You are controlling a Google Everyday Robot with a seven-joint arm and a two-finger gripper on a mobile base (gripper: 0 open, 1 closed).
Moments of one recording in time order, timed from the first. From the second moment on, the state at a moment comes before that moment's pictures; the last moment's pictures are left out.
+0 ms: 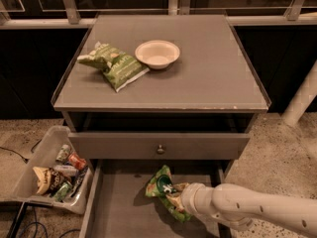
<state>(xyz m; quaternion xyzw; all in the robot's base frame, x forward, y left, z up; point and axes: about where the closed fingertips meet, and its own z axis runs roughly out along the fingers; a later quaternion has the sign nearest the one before) 0.463 -0.073 0.462 -0.39 0.83 0.17 0.35</state>
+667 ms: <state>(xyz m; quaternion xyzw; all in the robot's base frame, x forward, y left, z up) 0.499 -0.081 0.410 -0.33 0.86 0.15 0.36</state>
